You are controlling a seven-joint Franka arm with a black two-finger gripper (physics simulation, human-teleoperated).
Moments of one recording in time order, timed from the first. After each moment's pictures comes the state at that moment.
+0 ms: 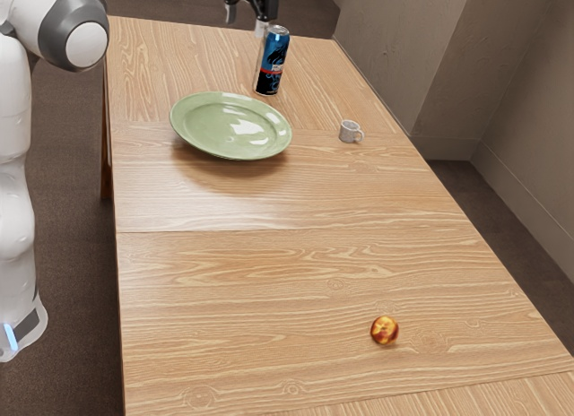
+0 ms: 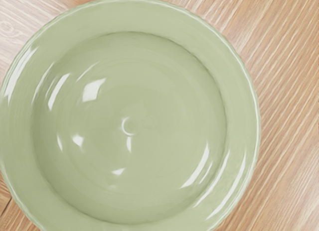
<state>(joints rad) 0.22 0.08 0.40 -1.25 -0.11 1.31 0.08</state>
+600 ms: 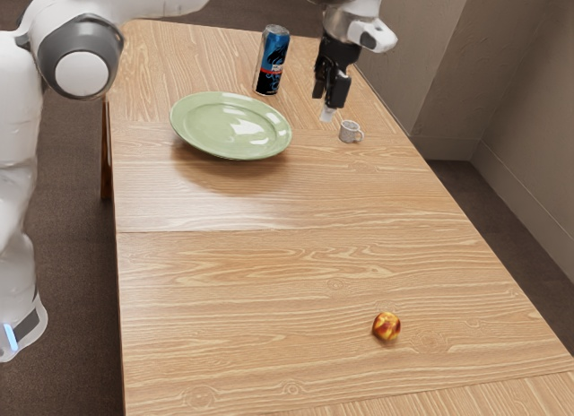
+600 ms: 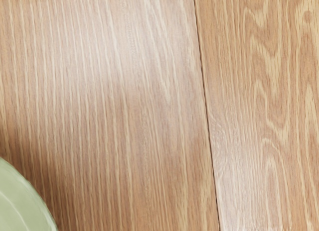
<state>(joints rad) -0.17 0.15 0.30 -1.30 -0.04 1.41 0.25</state>
